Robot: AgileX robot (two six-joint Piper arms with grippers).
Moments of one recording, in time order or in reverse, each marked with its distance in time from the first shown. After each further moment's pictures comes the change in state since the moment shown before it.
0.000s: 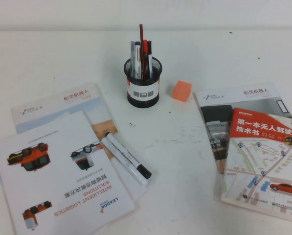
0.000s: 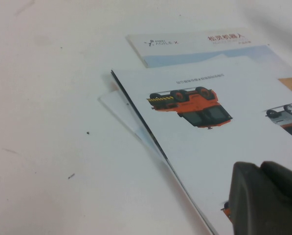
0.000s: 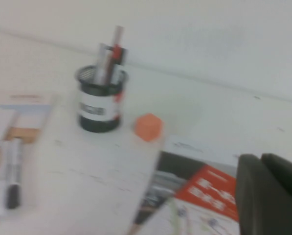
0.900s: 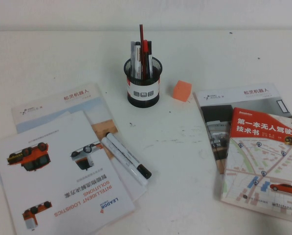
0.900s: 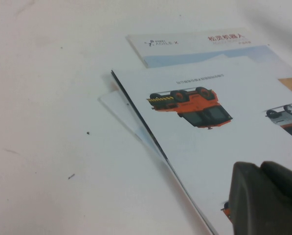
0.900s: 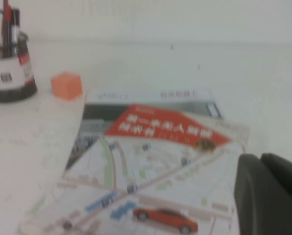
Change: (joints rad) right arm -0.244 -0.396 0.322 -0.330 0.069 0.445; left arm 0.000 0.000 0.000 0.000 0.000 0.000
